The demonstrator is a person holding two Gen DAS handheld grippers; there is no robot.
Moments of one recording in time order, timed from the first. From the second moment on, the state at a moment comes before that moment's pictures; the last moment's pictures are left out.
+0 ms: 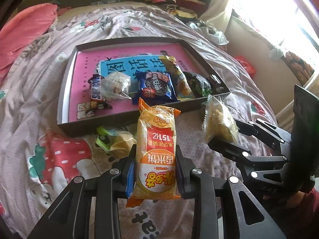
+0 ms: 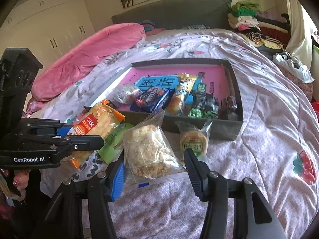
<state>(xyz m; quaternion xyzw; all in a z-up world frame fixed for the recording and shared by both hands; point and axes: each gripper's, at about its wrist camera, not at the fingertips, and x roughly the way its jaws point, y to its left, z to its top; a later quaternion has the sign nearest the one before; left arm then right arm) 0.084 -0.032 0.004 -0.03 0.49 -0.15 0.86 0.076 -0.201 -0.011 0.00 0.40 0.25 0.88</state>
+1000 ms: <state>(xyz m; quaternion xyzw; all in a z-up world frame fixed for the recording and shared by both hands) 0.082 -0.004 0.031 -0.06 0.46 -0.12 0.88 0.070 -0.218 0.011 0.03 0.35 0.24 0.91</state>
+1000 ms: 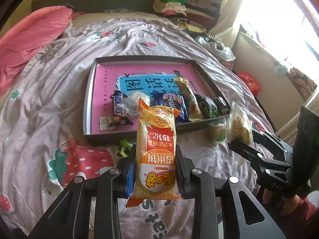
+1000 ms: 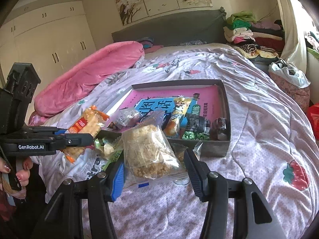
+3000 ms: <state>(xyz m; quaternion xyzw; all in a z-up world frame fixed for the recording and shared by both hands) 0.148 -0.032 0.025 -0.07 0.45 -0.11 0.88 0.119 -0.242 0.025 0.05 0.28 0.18 0.94</state>
